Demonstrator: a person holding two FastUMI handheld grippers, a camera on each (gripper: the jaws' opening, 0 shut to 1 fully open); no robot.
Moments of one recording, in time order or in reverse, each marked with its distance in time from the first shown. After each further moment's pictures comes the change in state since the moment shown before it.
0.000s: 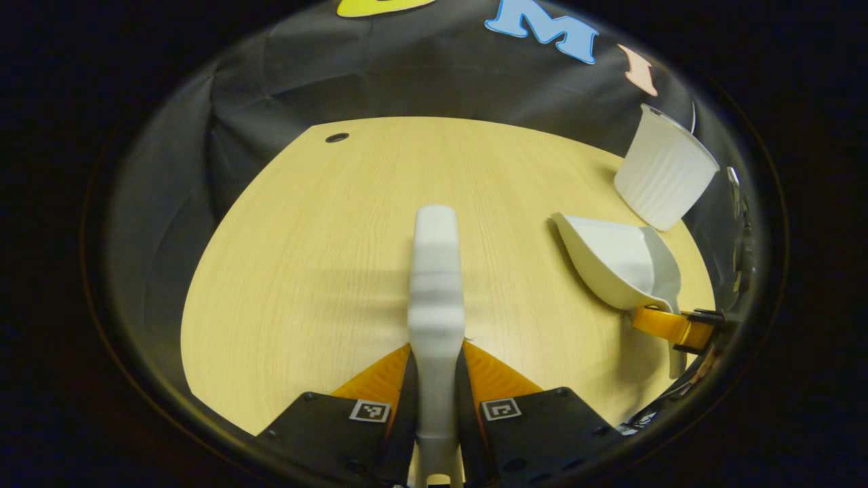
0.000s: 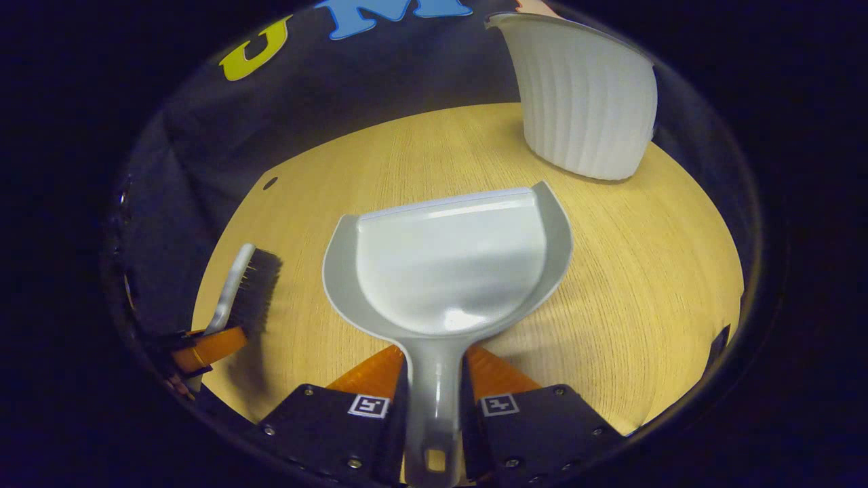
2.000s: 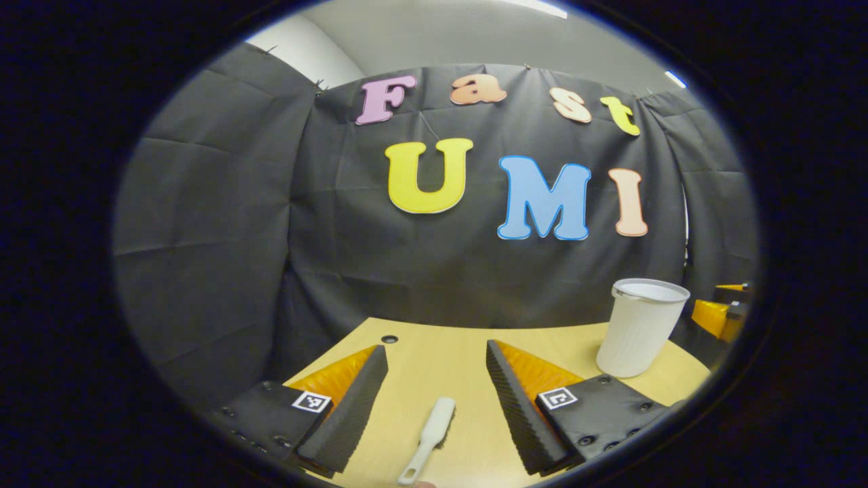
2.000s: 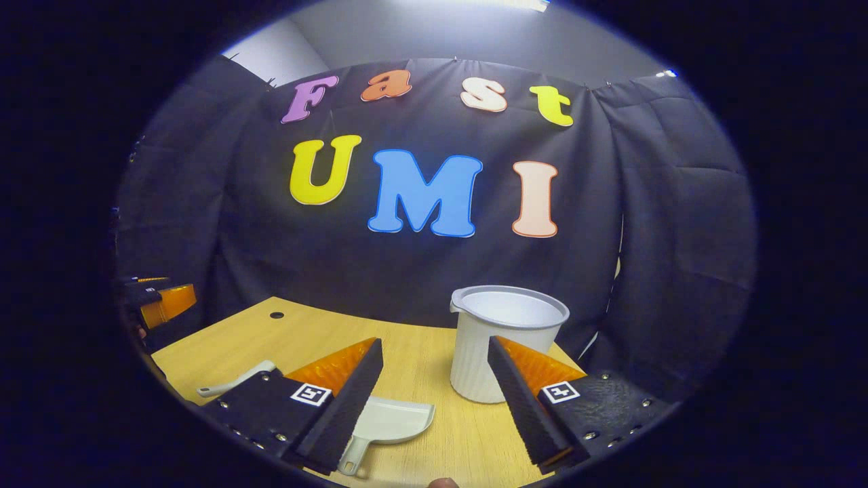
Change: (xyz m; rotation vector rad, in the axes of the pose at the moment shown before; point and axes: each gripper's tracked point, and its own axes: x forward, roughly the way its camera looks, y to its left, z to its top) left arm -0.215 -0.028 0.153 -0.025 -0.882 0.141; right arm -0.254 -0.020 0.205 -0.331 -0.898 -0.128
